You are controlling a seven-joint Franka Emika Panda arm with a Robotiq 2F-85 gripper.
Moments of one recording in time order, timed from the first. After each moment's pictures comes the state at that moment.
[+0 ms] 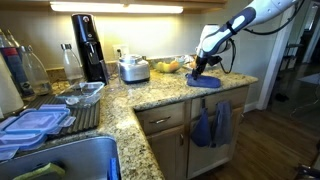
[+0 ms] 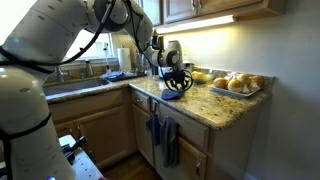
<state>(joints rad) -0.05 0.68 0.05 -1.55 -0.07 2.52 -0.20</state>
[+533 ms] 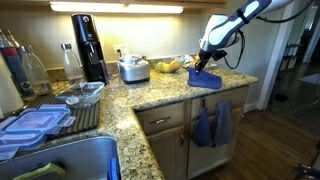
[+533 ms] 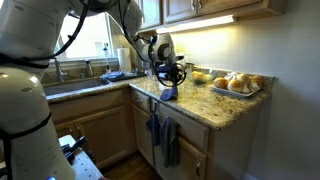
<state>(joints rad) -0.03 0.47 0.06 -1.79 -0.07 2.64 -0.15</state>
